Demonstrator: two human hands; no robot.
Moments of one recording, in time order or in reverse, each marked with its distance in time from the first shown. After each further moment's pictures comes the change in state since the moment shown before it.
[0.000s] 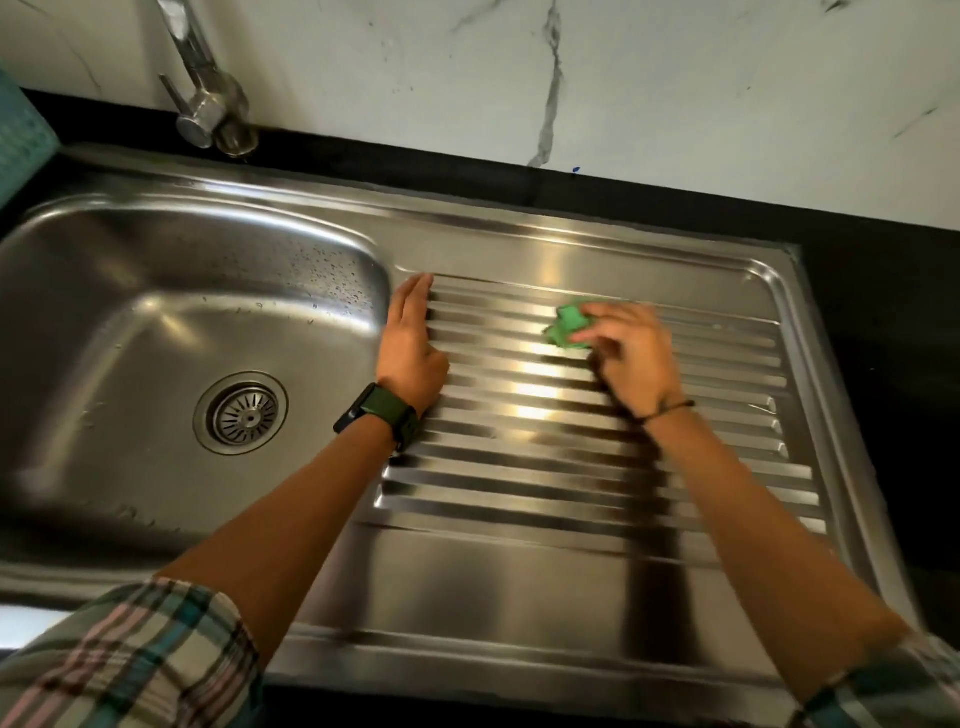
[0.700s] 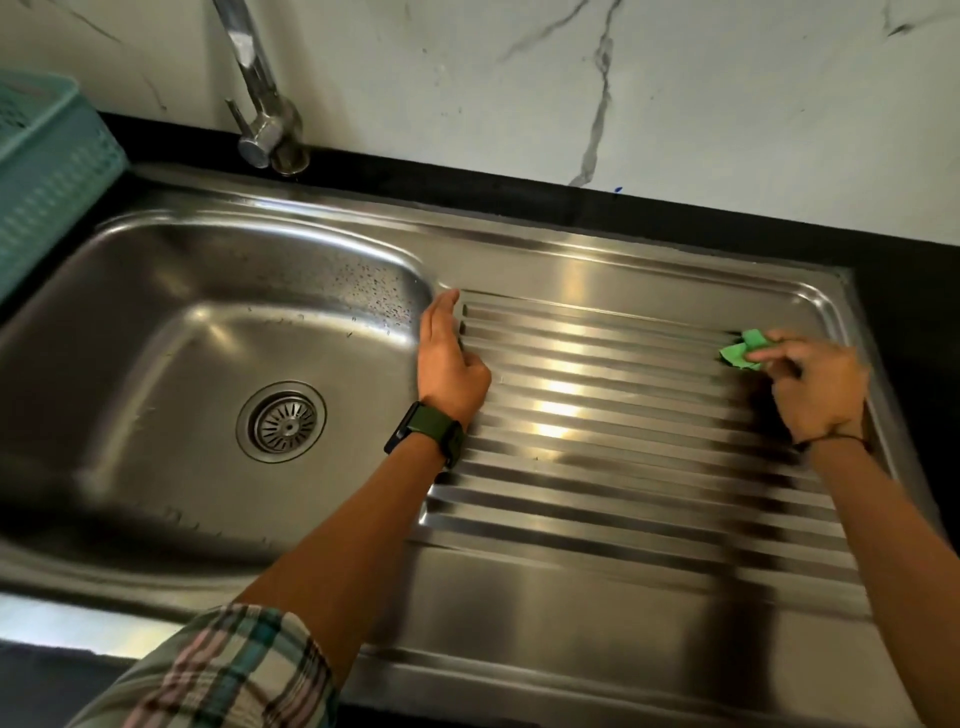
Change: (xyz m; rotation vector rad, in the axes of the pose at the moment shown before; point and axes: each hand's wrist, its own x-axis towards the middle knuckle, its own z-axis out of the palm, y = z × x) left_hand 0.001 0.003 -0.001 -0.172 0.108 -0.099; right_hand -0.017 0.076 -0.061 -0.209 0.141 0.407
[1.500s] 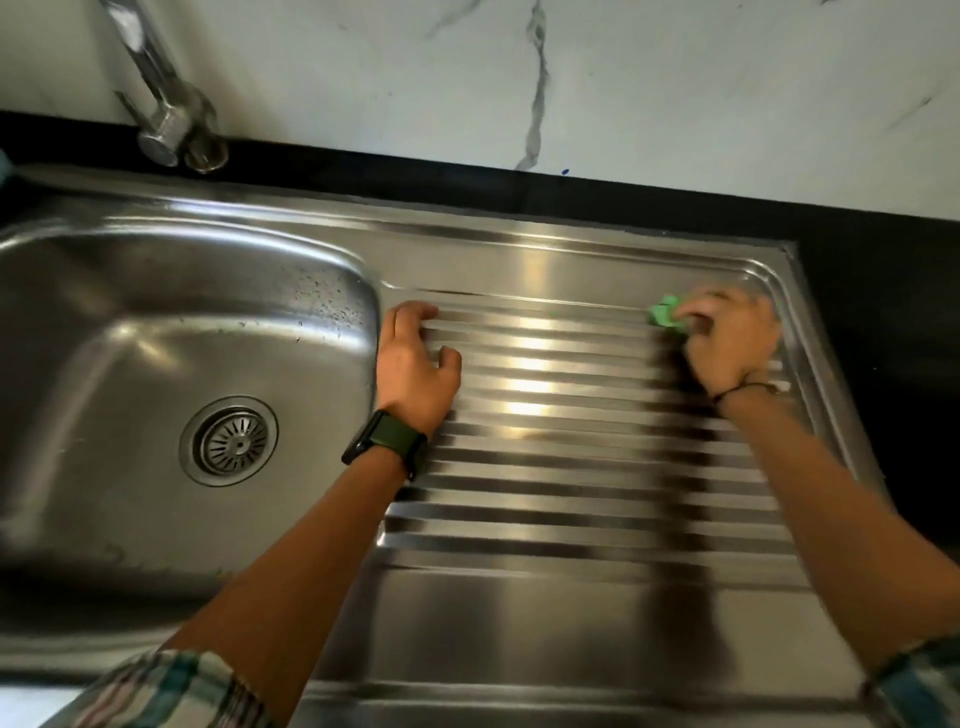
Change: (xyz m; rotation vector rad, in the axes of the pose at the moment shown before) left_hand 0.002 0.001 0.007 0.112 -0.038 0.103; right_hand 0.016 -0.037 0.017 -0.158 -0.021 0.020
